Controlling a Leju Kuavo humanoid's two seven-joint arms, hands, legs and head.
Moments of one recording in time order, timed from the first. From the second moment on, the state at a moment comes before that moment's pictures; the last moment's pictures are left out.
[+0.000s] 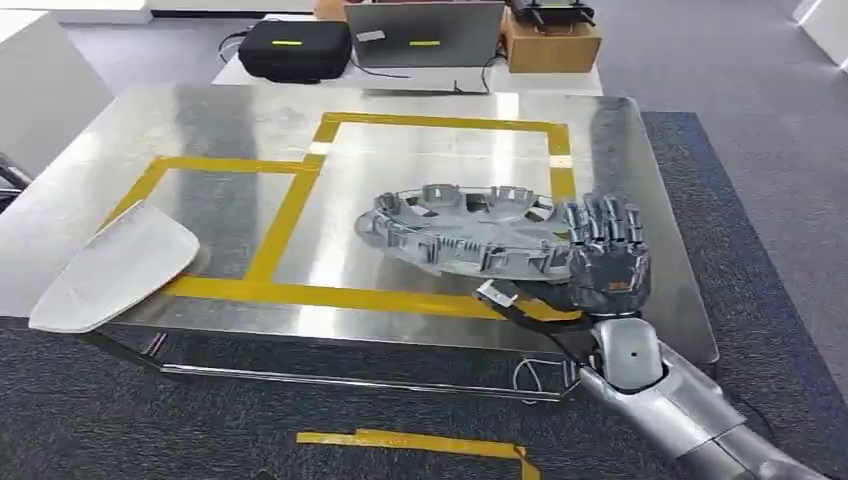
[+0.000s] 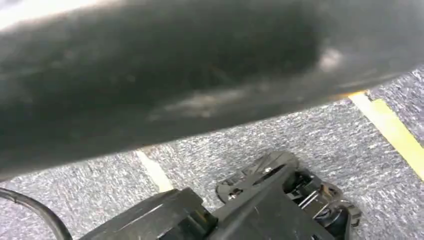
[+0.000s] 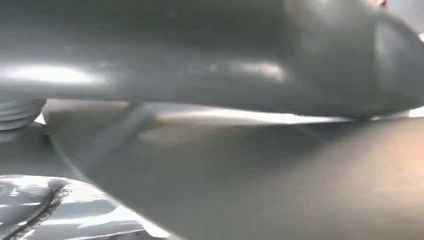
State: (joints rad) left arm -0.11 -0.14 0.75 -0.22 -1.23 0.13 -0.44; right arm -0.31 -0.30 0.55 -1.36 1.57 -0.70 0.53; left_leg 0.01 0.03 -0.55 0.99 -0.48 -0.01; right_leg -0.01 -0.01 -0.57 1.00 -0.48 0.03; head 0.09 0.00
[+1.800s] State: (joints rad) left arm -0.10 -0.12 0.69 -0.22 -1.13 0.13 -0.44; right arm -0.23 -0.20 0.24 -1.66 1.57 -0.69 -0.08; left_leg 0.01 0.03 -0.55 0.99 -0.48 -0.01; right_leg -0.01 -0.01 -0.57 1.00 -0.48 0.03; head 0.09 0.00
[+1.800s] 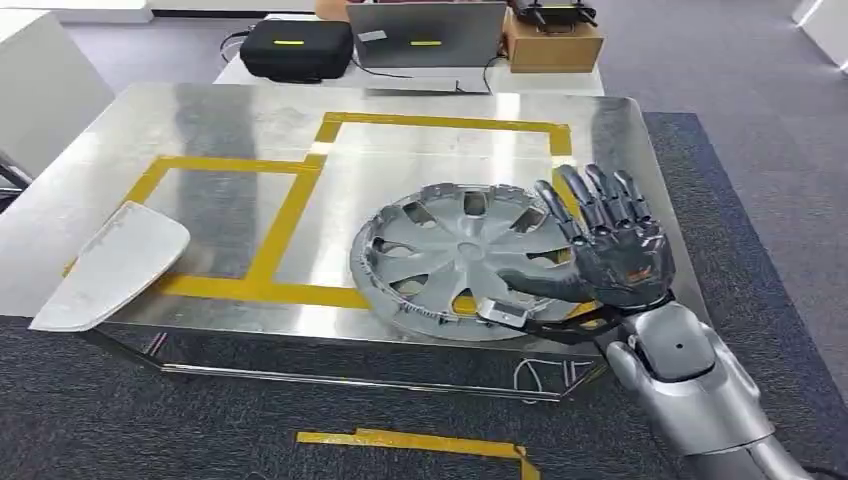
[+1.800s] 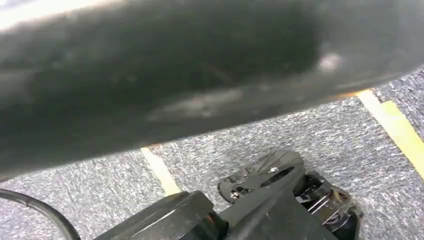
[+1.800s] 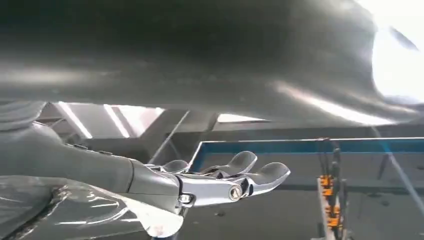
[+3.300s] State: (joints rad) left arm -0.10 -0.12 0.70 -0.22 -1.11 0.08 -0.45; right arm -0.20 -0.10 0.12 -1.73 1.57 -0.69 -0.17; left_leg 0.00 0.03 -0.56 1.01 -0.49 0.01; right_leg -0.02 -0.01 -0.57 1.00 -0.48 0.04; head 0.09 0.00
